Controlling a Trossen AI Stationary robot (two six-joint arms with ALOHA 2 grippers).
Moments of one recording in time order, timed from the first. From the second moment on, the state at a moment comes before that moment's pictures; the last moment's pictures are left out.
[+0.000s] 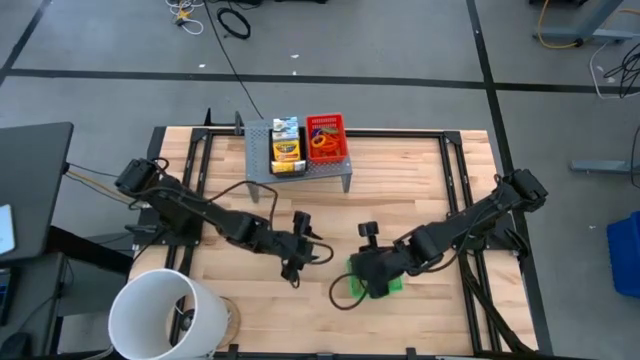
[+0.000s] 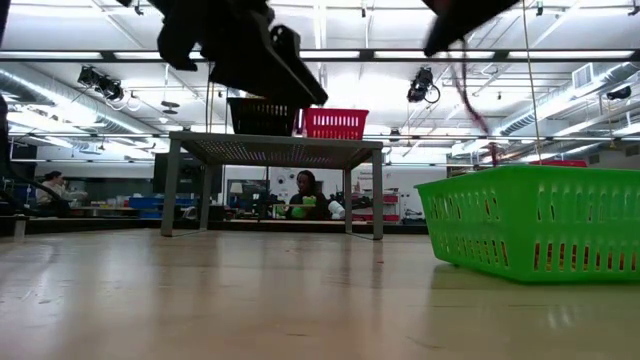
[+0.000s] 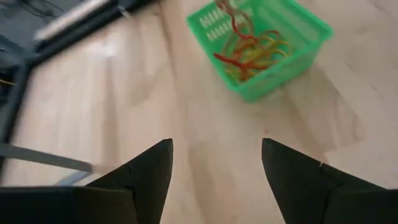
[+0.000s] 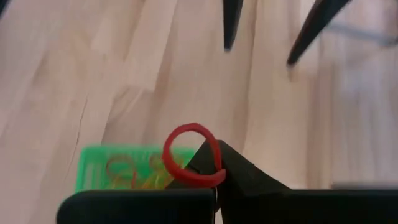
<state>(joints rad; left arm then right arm) -0.36 1.62 0.98 -0.03 -0.39 0.24 0.49 1.61 1.30 -0.72 0.38 0.12</state>
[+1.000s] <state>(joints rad) -0.33 1.83 1.09 0.16 -0.01 0.59 0.50 1.62 1.13 -0.79 0.12 0.28</state>
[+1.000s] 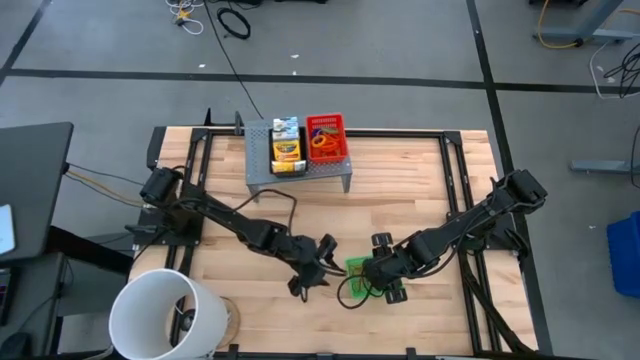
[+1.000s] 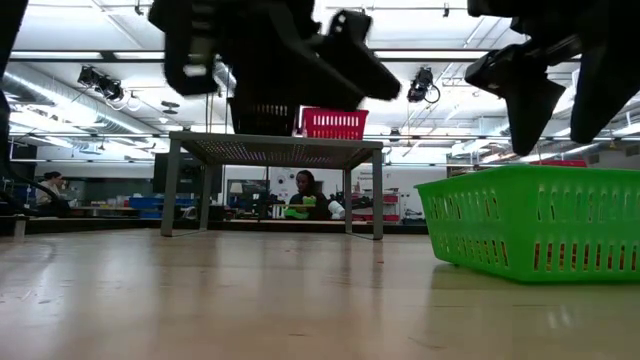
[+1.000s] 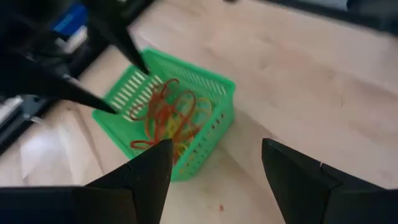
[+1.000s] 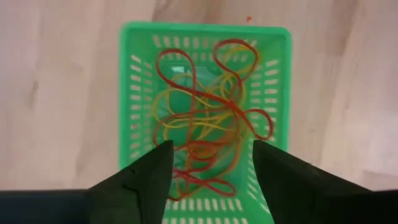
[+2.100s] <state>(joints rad) -0.32 2.09 1.41 -0.08 -0.18 0.95 0.51 1.61 1.13 -1.08 0.10 0.52</state>
